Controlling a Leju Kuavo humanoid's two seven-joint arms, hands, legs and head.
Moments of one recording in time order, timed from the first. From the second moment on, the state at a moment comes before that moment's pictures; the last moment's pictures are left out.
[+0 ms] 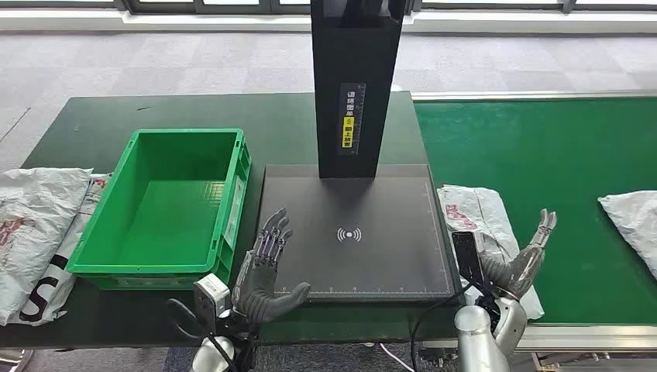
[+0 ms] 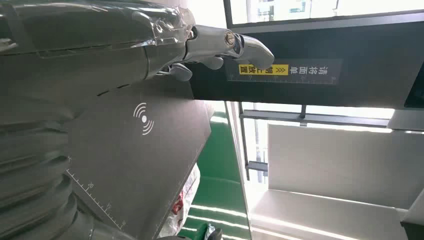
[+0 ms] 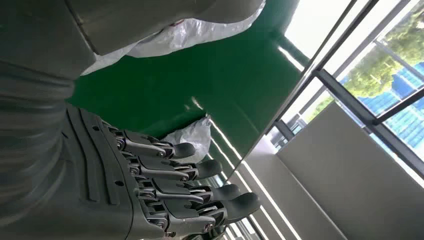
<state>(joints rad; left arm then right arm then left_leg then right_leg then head) -0.01 -0.27 -0.31 -1.27 -0.04 -0.08 -0.70 -0.24 0.25 -0.40 -0.93 1.14 -0.70 -0.53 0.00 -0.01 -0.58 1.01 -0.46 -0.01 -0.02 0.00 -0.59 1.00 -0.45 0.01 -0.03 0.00</state>
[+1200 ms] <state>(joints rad) -0.01 -0.26 -0.37 -1.24 -0.06 0.04 -0.70 -0.55 0.12 -0.90 -0.34 1.46 -0.59 -0.22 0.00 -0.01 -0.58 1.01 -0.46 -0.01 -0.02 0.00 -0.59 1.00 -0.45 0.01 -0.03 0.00</state>
